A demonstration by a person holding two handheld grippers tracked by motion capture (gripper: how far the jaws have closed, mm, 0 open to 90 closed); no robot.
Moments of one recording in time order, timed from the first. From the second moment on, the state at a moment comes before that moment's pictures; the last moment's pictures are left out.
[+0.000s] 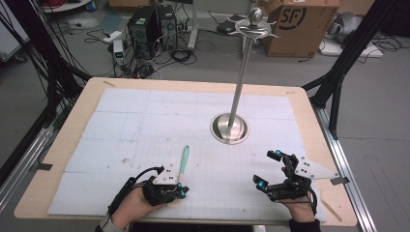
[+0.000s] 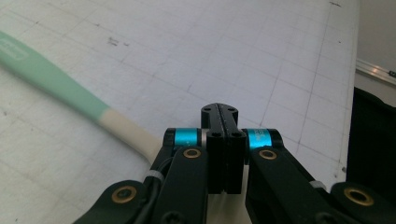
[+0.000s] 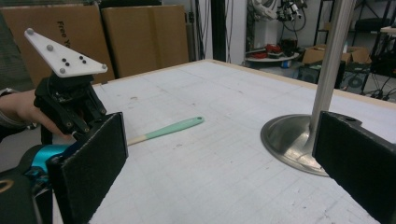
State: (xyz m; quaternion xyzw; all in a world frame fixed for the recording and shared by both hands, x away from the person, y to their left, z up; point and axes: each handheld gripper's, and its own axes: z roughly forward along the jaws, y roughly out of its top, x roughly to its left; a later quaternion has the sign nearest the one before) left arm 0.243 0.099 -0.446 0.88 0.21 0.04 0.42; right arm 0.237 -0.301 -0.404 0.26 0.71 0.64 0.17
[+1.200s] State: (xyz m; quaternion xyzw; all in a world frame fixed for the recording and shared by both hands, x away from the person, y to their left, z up) left arm 0.260 0.136 -0.447 0.87 0.24 0.05 0.42; right arm 0.236 -0.299 -0.406 0.26 0.71 0.63 0.17
